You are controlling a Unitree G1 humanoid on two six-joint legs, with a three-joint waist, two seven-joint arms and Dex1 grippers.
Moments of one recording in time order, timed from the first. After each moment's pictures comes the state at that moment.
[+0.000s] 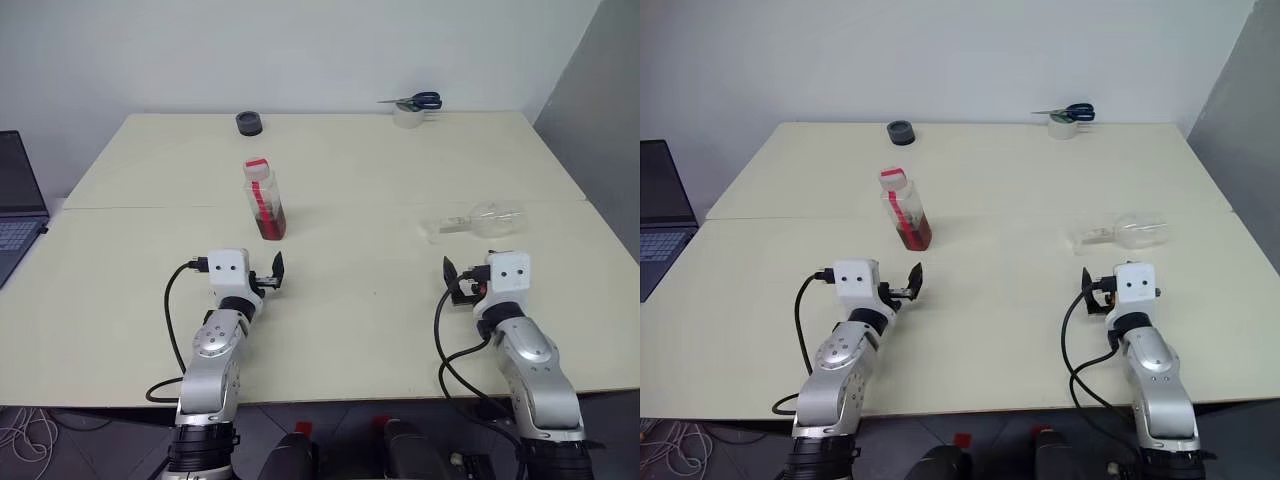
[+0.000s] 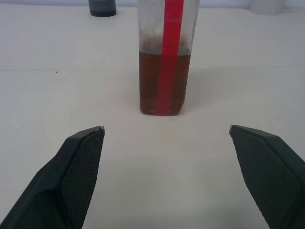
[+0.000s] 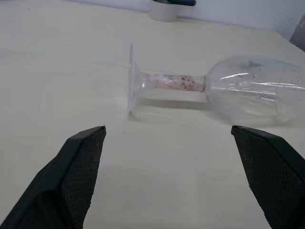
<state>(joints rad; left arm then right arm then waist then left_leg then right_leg) -0.14 0.12 0.09 -0.15 -0.11 0.31 -0.09 -0.06 -0.22 -0.10 -0.29 0.06 0.34 0.12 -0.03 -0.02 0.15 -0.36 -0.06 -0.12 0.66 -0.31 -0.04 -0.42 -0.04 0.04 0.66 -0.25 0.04</state>
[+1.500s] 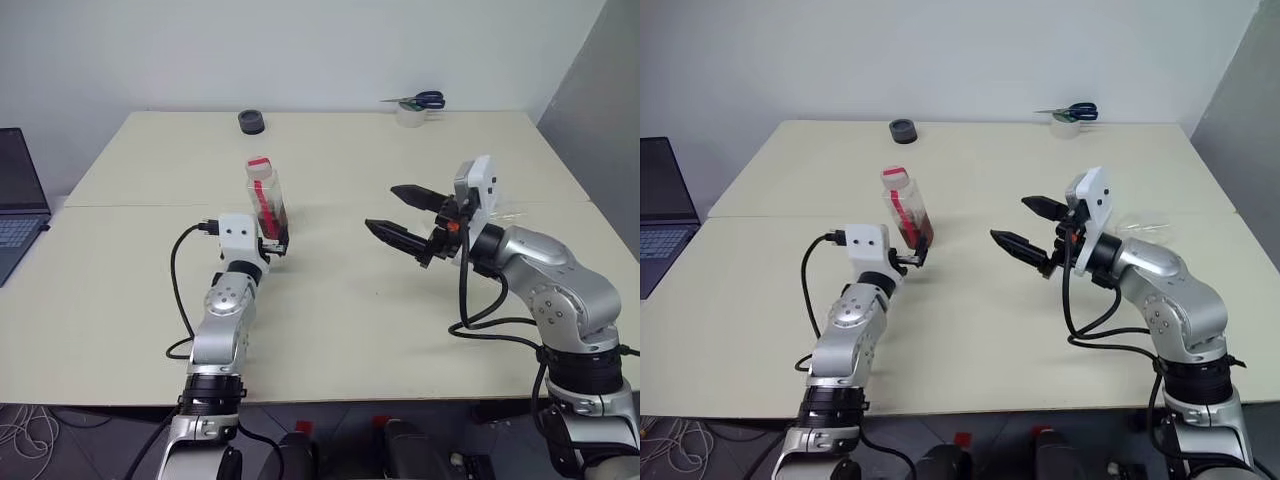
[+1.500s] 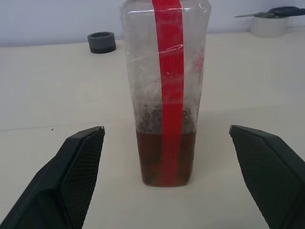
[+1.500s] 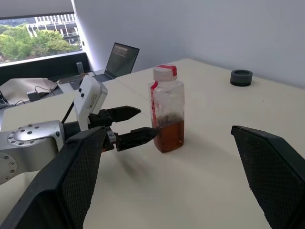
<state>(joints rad) -0.41 0.16 0.10 0.09 -0.07 0.25 -0.06 -0.55 -0.46 -0.03 -0.35 0.61 0.72 0.67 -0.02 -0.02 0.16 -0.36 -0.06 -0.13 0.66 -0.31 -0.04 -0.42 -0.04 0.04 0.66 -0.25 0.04</state>
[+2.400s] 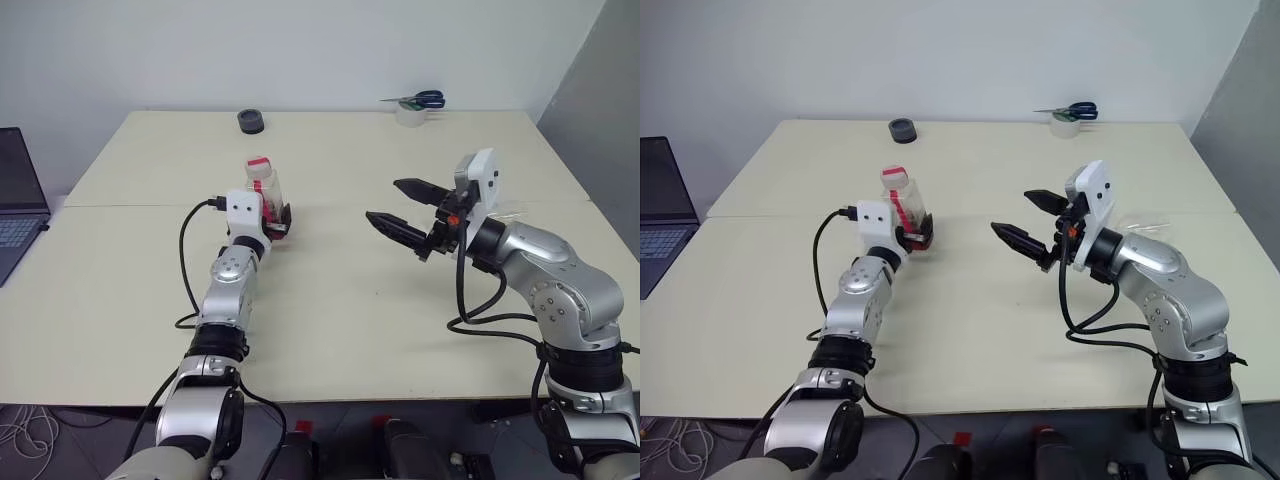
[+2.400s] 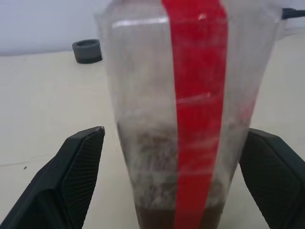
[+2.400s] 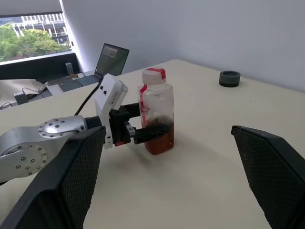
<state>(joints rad) -0.70 0.21 0.12 0.63 -0.08 -0.02 -0.15 -0.56 -0.46 -0.04 -0.36 0.61 0.73 0.61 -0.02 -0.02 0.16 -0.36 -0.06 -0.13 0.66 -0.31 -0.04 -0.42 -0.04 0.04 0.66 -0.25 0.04</state>
